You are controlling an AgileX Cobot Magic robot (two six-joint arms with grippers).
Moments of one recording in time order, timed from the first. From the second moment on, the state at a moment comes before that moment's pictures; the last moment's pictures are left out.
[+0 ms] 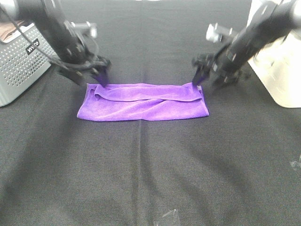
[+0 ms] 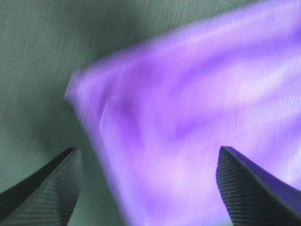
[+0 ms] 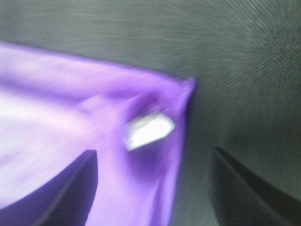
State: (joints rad) left arm -0.21 2.37 -1.98 -0.24 1.04 0.17; right arm 0.12 2.21 -1.65 0.47 0.80 -0.32
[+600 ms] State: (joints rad) left arm -0.07 2.47 -1.98 -0.50 1.17 0.34; right arm 0.12 2.07 -1.65 0.43 1.04 -0.27
